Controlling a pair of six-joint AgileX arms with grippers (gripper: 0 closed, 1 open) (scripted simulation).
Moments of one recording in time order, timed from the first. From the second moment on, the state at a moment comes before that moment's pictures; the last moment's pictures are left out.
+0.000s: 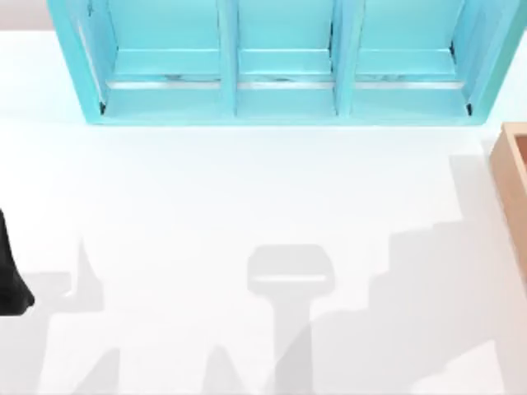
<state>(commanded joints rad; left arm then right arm) 0.00 0.00 0.00 0.00 0.00 0.00 -0.31 1.65 1.25 -0.98 -0.02 -0.30</state>
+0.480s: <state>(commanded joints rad) 0.00 0.00 0.00 0.00 0.00 0.00 -0.31 1.66 1.43 -1.14 -0.02 -0.30</state>
